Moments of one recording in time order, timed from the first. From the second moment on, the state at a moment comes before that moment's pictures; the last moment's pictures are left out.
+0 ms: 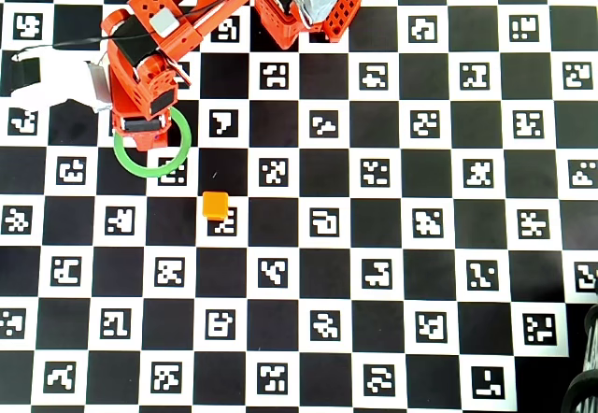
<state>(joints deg) 53.7 95.3 108.4 66.5 -62.1</state>
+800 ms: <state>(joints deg) 53.3 95.3 112.6 61.2 -61.7</state>
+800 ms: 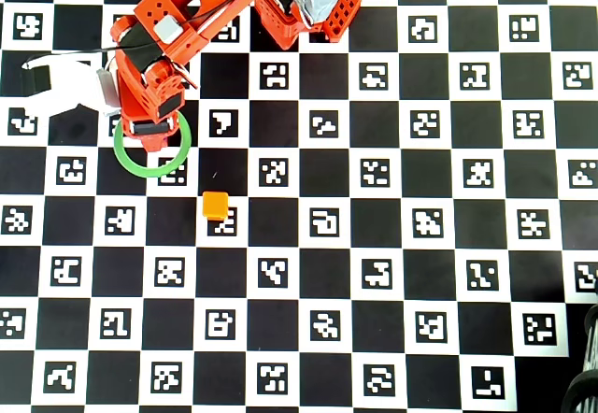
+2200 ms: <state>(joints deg) 54.8 95.3 114.7 58.4 -61.7</state>
